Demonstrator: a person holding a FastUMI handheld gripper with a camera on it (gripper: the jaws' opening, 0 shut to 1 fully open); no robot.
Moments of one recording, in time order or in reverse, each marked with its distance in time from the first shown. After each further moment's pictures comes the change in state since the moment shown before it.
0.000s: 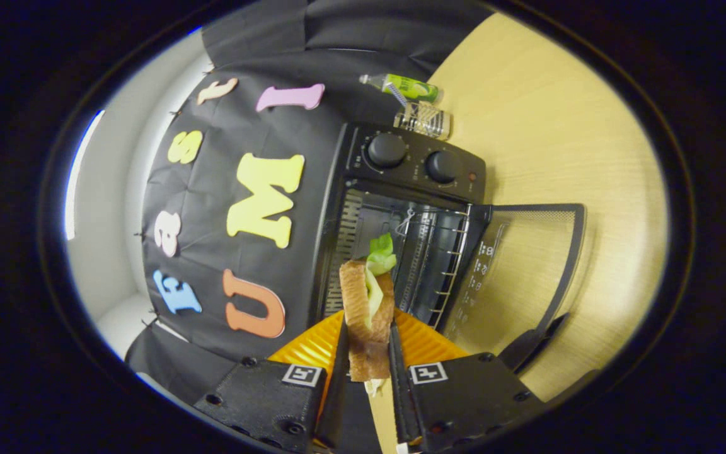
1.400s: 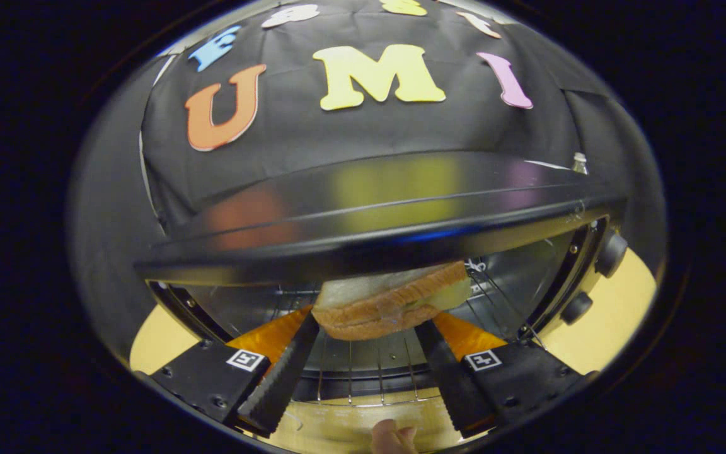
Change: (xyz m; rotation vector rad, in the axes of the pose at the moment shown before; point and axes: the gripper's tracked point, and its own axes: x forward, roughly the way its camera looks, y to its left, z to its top) arm 0.030 -0.032 -0.049 -1.260 0.226 -0.293
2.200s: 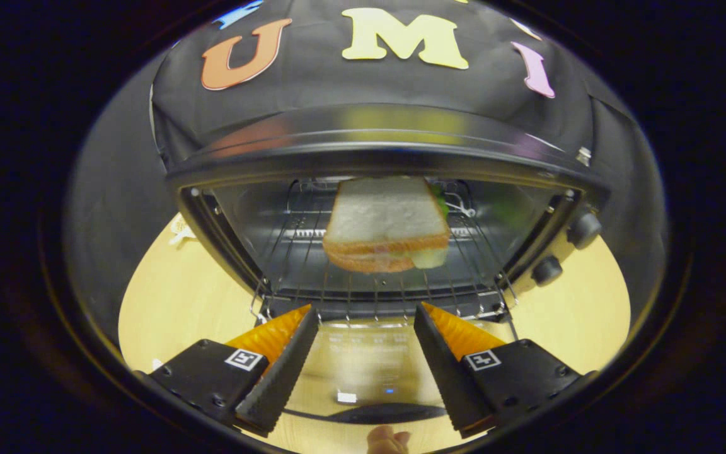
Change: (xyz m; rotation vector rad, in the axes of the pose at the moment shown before) arm -0.072 -0.004 -0.056 -0.081 0.284 0.003
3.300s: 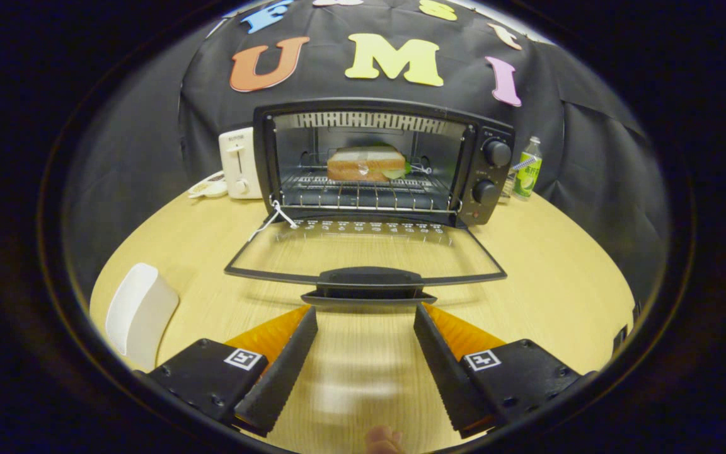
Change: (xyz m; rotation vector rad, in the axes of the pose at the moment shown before) arm -0.044 -0.021 -0.123 -0.028 -0.154 -0.082
